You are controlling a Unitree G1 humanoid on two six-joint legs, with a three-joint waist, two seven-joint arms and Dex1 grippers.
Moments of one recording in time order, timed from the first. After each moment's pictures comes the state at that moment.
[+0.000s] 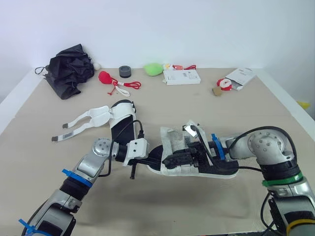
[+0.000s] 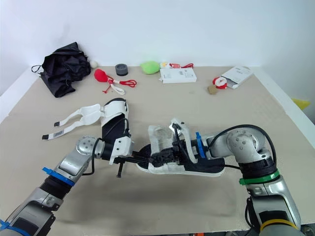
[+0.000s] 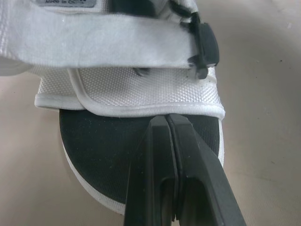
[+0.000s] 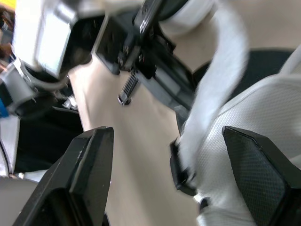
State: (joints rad) left arm -0.49 0.44 -0.37 0.19 -0.14 -0.04 -1.25; right arm -0.68 -0.67 0.12 -0.04 1.22 1.46 0.52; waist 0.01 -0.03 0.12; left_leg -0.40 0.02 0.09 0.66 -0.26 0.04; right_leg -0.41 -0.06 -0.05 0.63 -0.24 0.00
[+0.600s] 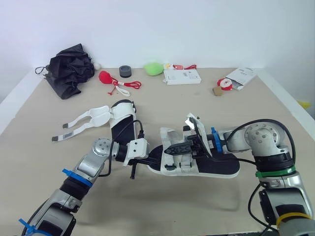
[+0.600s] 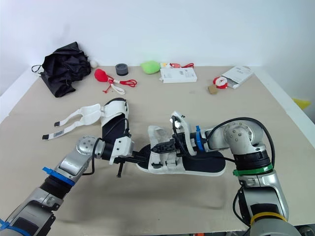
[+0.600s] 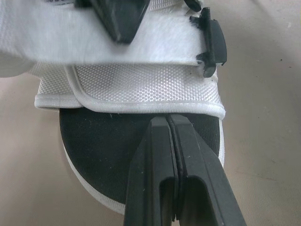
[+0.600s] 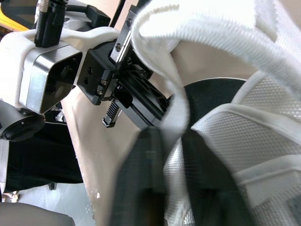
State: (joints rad) left arm -0.48 0.44 -0.37 0.19 -0.14 -0.04 -1.25; right arm -0.72 -0.60 0.07 -0.01 1.09 1.52 0.55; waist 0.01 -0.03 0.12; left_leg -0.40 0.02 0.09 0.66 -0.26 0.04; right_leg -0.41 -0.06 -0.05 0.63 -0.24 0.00
